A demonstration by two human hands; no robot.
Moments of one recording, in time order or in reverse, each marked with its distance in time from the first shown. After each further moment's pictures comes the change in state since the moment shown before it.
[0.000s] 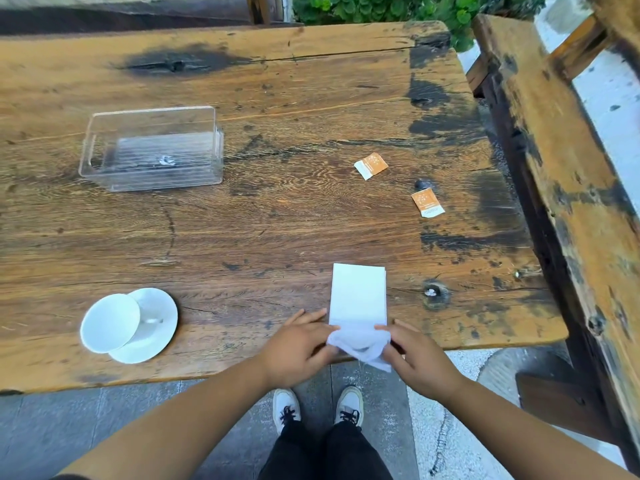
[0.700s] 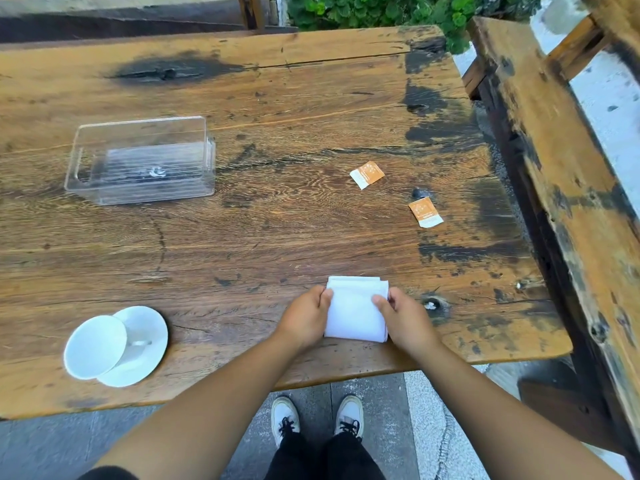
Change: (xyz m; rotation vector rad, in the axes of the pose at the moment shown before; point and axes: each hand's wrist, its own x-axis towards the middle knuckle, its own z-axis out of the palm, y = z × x) left_hand 0.075 0.006 -0.025 -0.404 0.176 -0.517; right_hand 0.081 -0.012 -0.020 0.212 0.197 0.482
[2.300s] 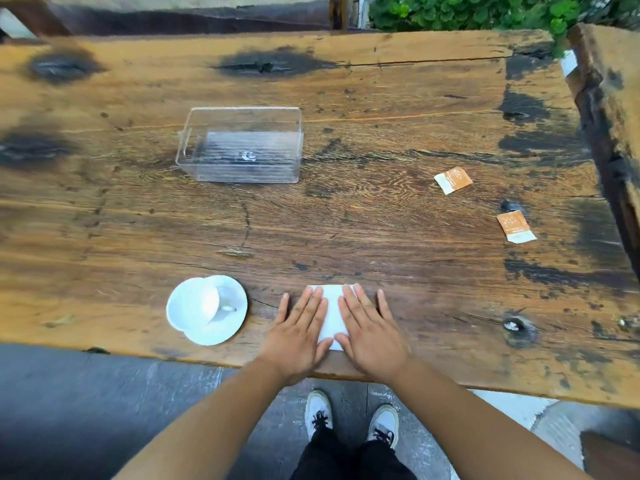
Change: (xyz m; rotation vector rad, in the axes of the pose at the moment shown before) left_hand -0.069 -0.127 -0.054 0.988 0.109 0.223; right_hand -0.032 -0.076 0.123 -0.895 -0.136 -0.736
